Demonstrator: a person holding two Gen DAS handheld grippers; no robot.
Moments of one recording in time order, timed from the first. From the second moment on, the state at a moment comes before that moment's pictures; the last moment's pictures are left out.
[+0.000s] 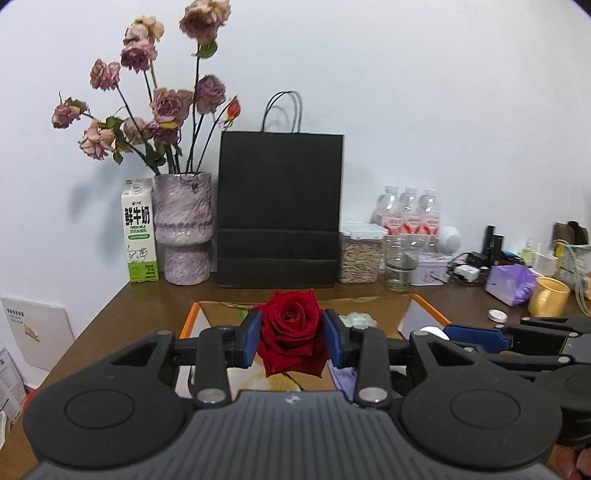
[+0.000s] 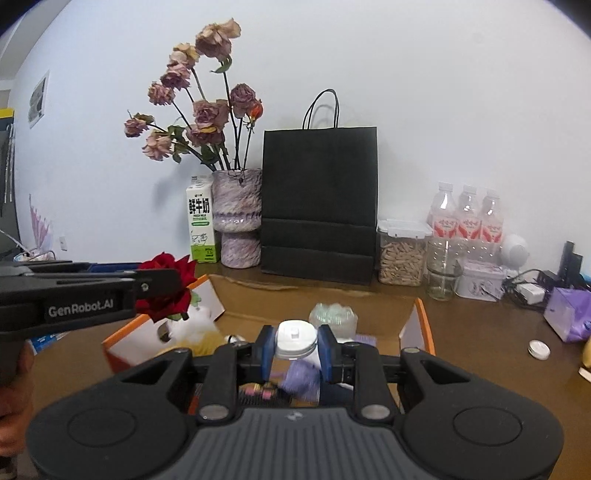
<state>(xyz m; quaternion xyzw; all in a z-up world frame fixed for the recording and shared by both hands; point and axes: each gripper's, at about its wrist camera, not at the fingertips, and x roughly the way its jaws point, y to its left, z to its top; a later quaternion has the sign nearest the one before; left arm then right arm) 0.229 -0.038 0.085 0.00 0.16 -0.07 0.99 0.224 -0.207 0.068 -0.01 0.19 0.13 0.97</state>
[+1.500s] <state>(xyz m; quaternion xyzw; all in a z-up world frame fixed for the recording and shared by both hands) 0.261 -0.037 0.053 -0.01 0.15 -0.01 0.99 0.260 -0.203 0.041 -0.03 0.17 0.11 0.98</state>
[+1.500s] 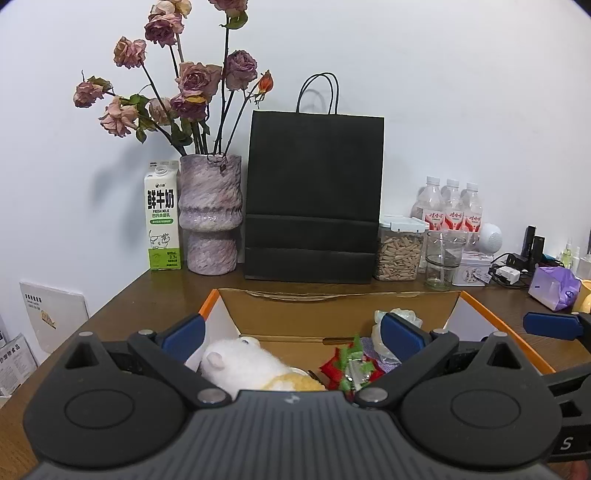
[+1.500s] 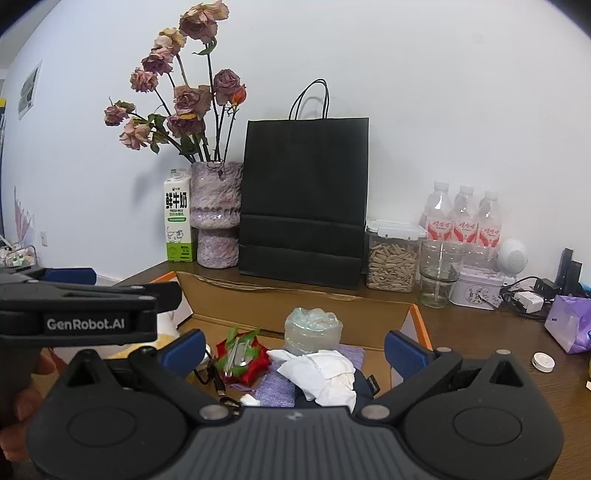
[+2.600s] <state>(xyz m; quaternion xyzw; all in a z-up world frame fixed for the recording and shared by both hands) 0.172 -0.002 0.054 0.00 0.21 0.00 0.98 0.165 -0.188 0.033 -0.11 0.24 0.17 0.95</state>
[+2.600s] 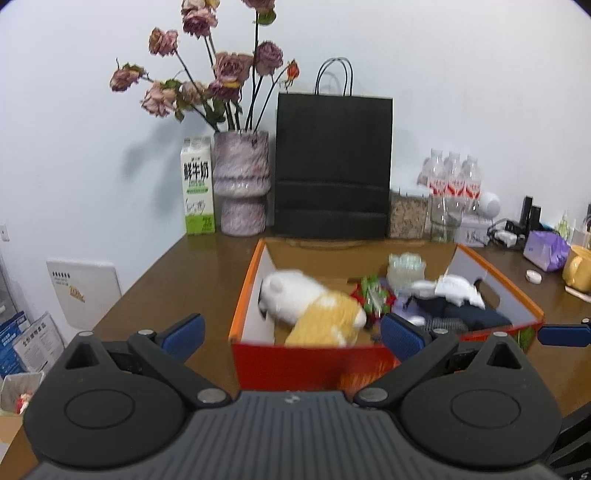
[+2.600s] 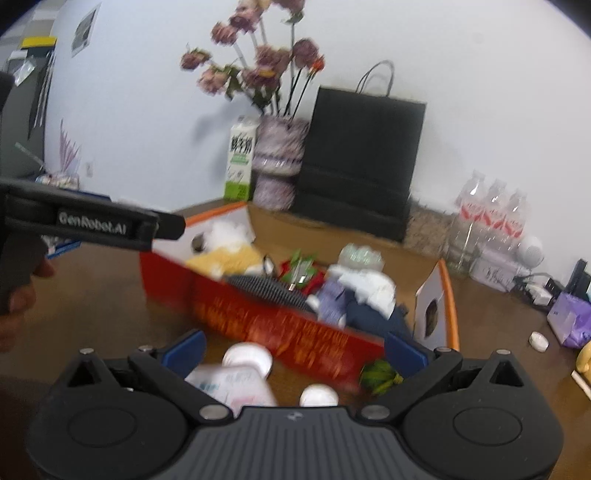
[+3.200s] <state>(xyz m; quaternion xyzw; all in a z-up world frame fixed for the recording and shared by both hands) 0.145 0.016 0.001 -0.01 0.31 -0.01 0.95 0.162 -0.176 -0.009 -0.10 0.32 0.18 0.92</state>
